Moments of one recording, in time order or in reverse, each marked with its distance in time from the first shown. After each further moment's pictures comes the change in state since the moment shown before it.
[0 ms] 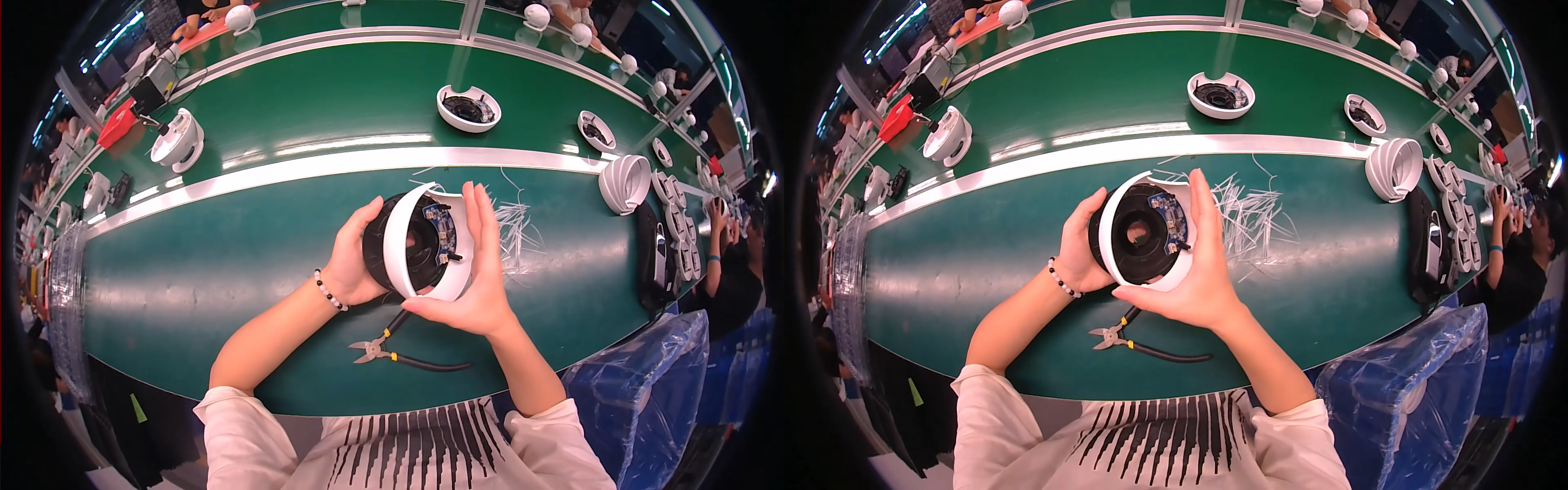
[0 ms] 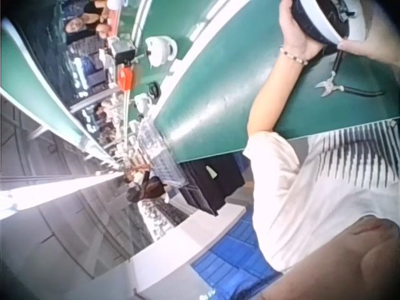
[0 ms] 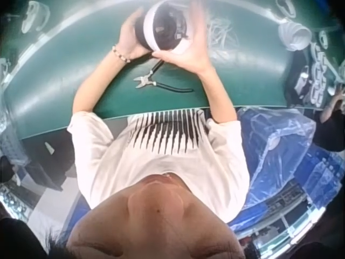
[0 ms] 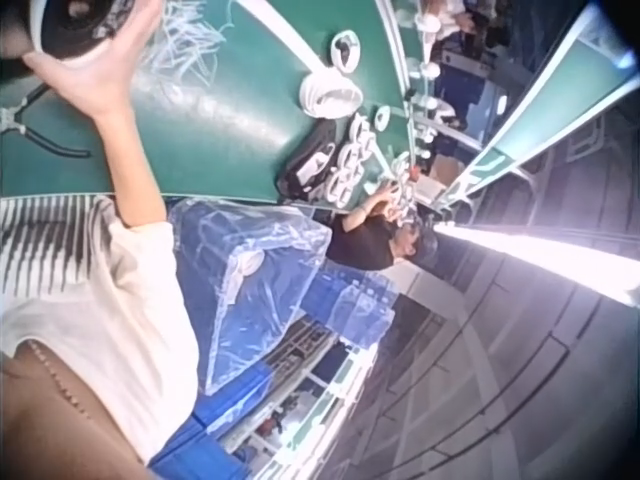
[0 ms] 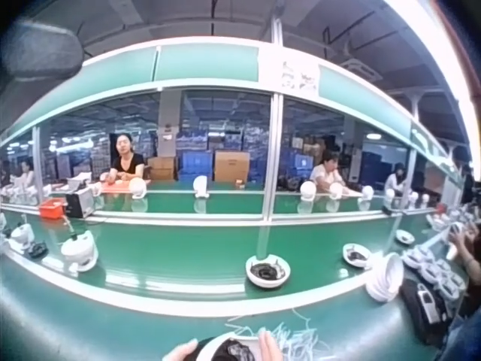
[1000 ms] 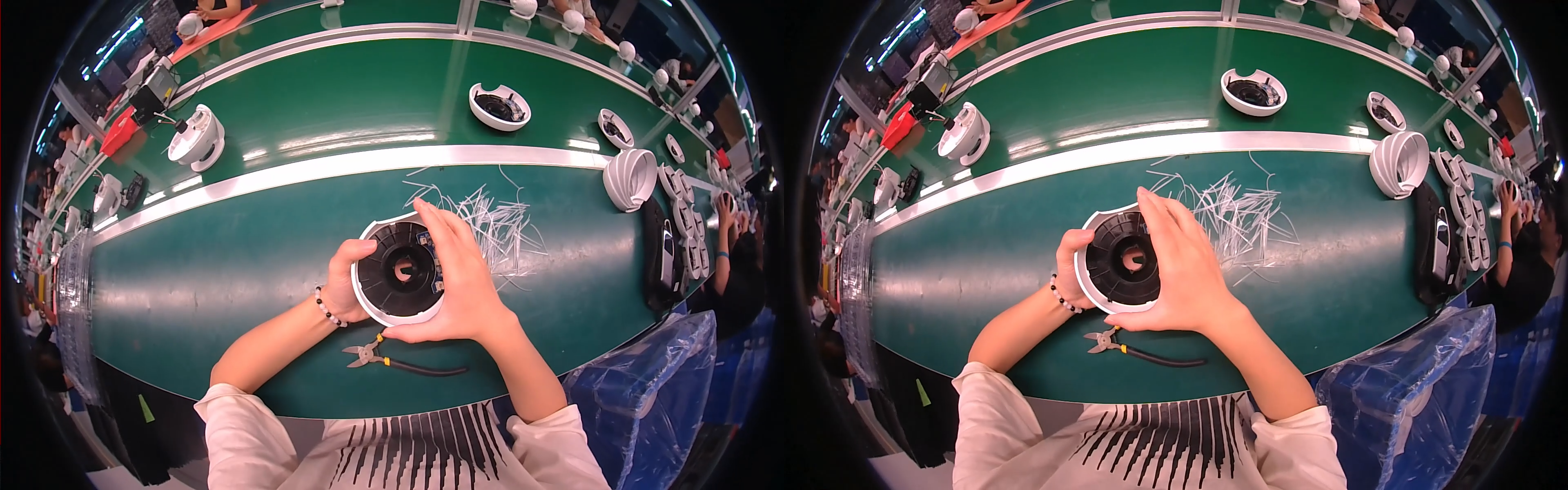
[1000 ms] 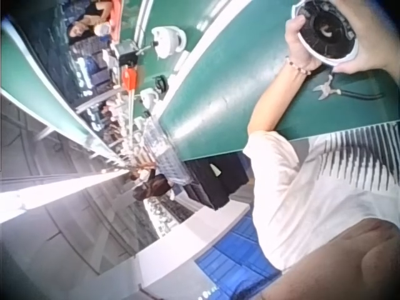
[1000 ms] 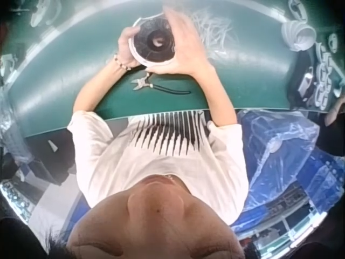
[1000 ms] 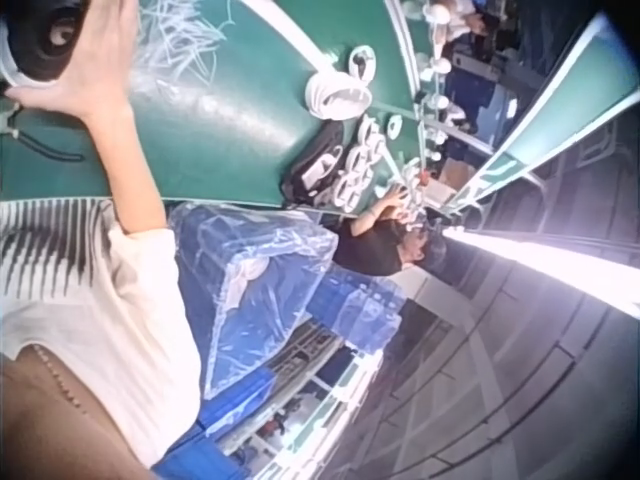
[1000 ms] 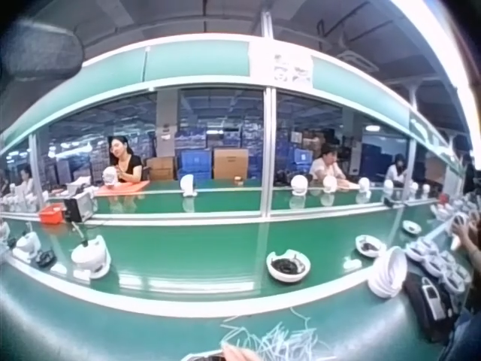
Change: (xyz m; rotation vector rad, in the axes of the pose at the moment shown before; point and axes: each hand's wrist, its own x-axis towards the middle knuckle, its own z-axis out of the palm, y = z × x) left_hand -0.008 -0.016 -0.014 0.095 0.003 0.006; right_hand 0.010 -0.005 -0.006 -0.358 -0.213 -0.138
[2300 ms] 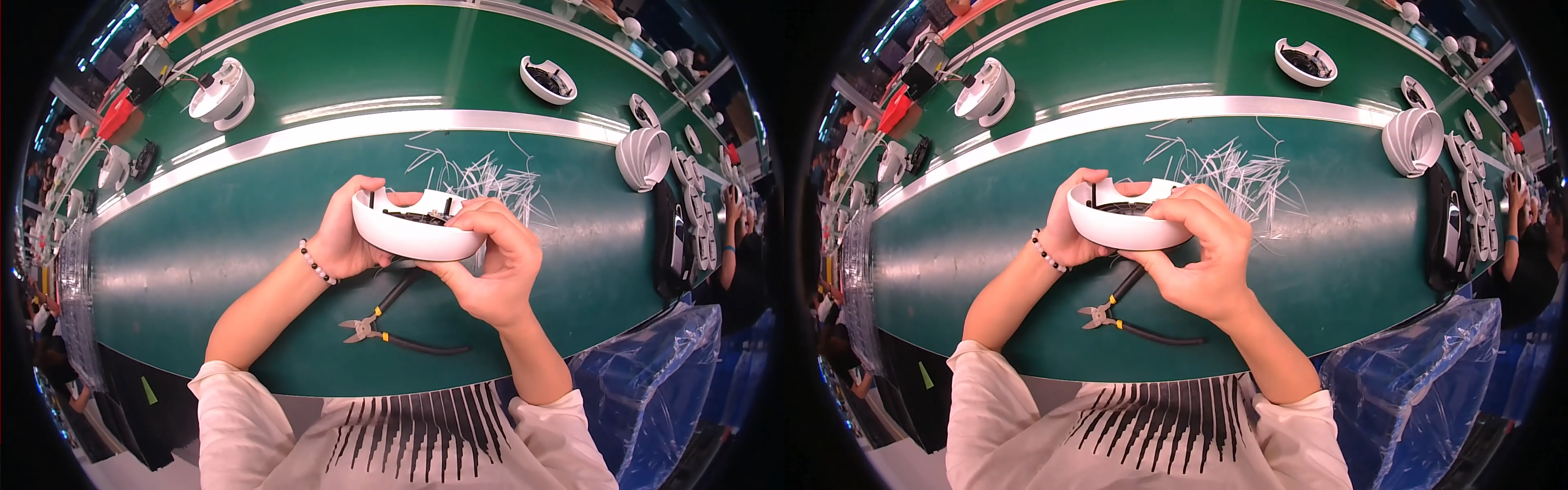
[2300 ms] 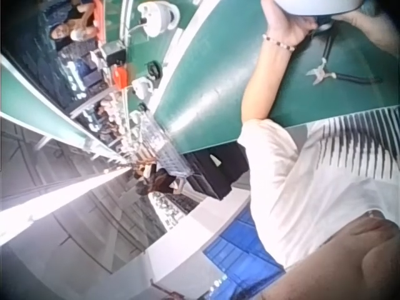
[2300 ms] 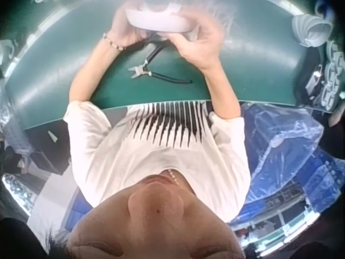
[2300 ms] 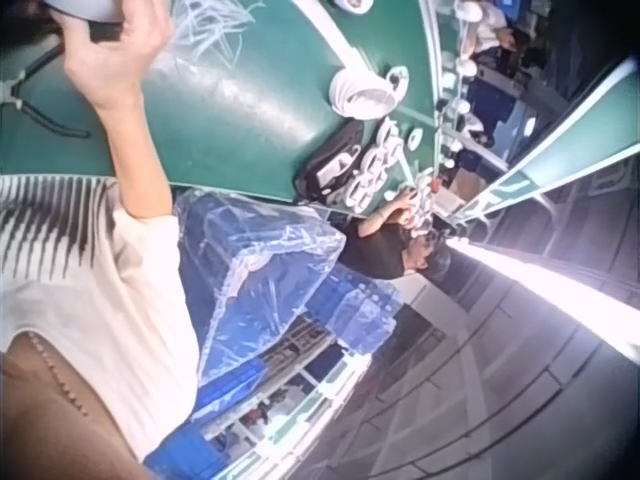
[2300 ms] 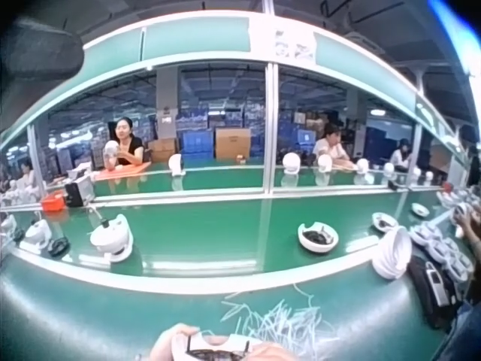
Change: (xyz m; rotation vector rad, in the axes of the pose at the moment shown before) left_hand 0.012 0.026 0.009 -0.026 0.199 -0.282; right_hand -0.009 -0.003 -0.007 0.355 0.364 0.016
